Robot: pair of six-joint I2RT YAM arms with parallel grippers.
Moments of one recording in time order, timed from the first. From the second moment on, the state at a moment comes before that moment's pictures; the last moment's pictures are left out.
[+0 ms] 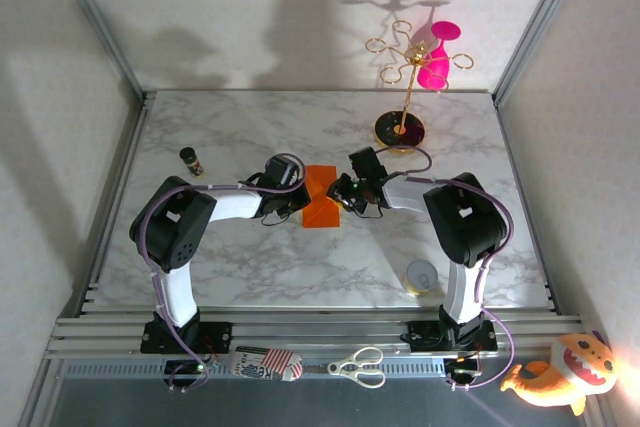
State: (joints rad) left arm -0.53 1.89 0.98 0.01 0.17 -0.95; right arm 0.55 1.90 1.05 -0.07 -0.36 1.01
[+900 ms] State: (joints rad) left arm -0.53 1.89 0.99 0.00 0.18 -0.95; right arm 0.55 1.96 1.04 0.06 -0.47 1.01
